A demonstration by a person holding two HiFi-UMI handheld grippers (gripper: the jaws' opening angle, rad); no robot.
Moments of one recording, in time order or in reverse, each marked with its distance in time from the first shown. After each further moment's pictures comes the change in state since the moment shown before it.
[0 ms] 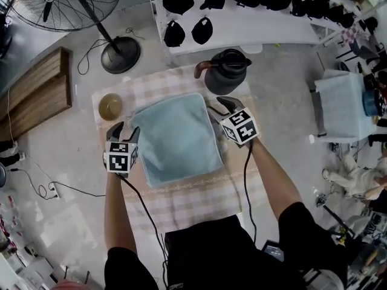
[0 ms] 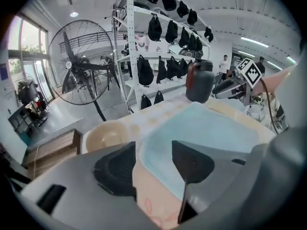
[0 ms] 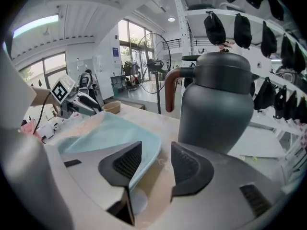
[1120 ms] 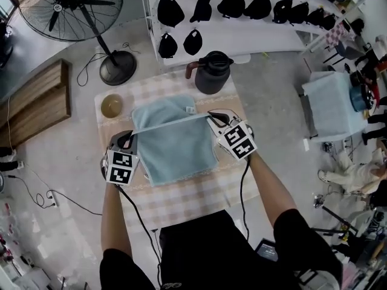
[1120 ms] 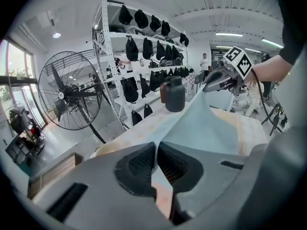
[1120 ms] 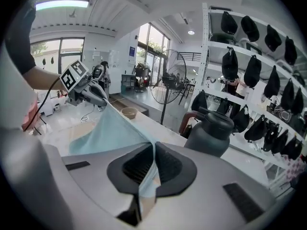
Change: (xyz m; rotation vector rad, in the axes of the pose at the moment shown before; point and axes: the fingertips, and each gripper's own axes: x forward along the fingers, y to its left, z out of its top) left arm -0.099 -0.062 0.021 0.218 -0.140 -0.059; right arm -0.112 0.079 0.031 -0.229 -0.065 -0.062
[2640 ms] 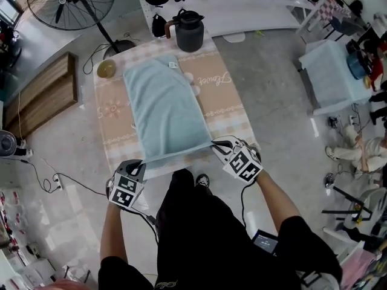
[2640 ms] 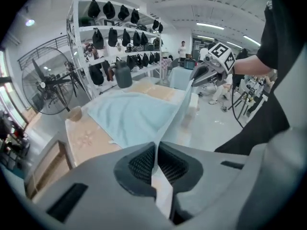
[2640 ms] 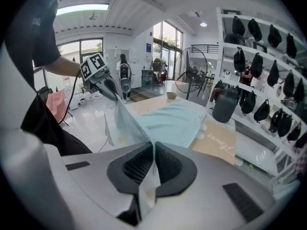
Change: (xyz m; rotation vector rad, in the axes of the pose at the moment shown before) left arm -0.189 -0.276 -0.153 0.080 0.211 -0.215; right arm -0.224 0.230 -0.181 -0.039 0.057 0.203
